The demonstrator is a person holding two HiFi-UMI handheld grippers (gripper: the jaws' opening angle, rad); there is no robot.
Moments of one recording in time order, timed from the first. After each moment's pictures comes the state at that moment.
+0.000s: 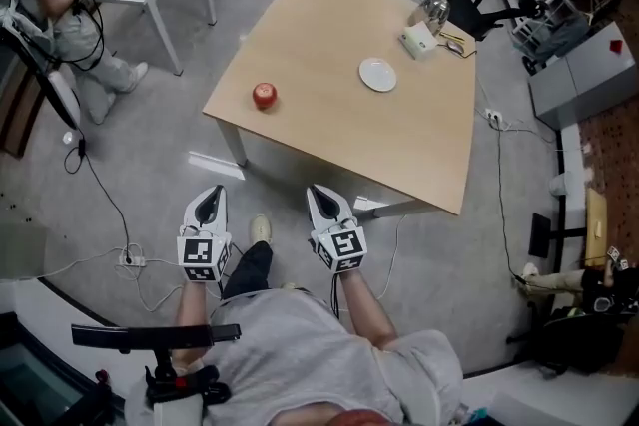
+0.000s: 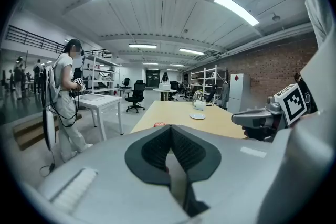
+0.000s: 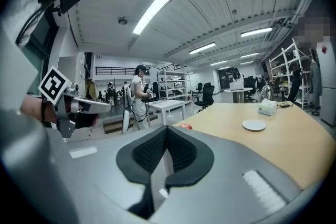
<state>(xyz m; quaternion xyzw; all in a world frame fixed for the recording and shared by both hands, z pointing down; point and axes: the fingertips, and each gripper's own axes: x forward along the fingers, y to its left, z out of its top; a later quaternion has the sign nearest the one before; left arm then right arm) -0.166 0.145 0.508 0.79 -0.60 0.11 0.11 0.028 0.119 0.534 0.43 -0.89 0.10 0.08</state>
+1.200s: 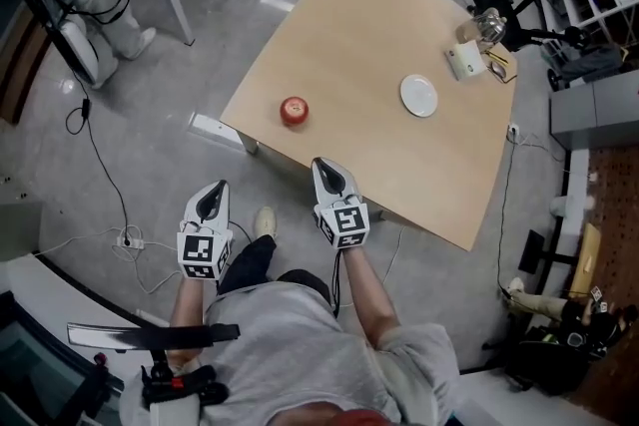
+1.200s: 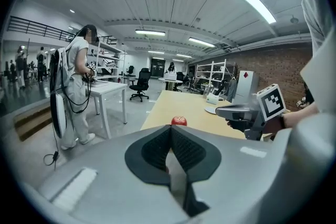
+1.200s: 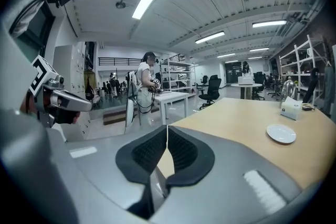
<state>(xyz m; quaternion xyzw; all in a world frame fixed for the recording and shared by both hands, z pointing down) -0.241 0.054 0.553 0.77 -0.60 0.13 0.17 -0.058 -0.035 0.577 0.40 -0.90 0.10 0.13</state>
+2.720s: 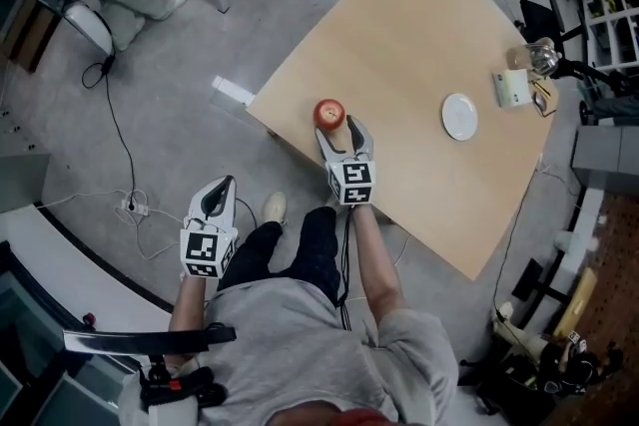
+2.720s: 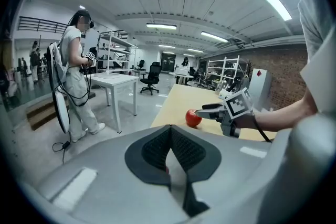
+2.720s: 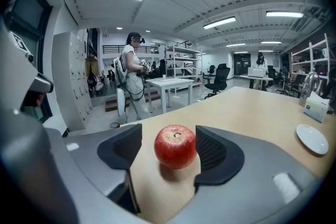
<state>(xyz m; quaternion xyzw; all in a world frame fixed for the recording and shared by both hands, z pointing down) -0.276 0.040 0.587 0.72 -0.64 0.14 0.21 -0.115 -0.152 0.664 0.36 -0.90 0.11 0.20</state>
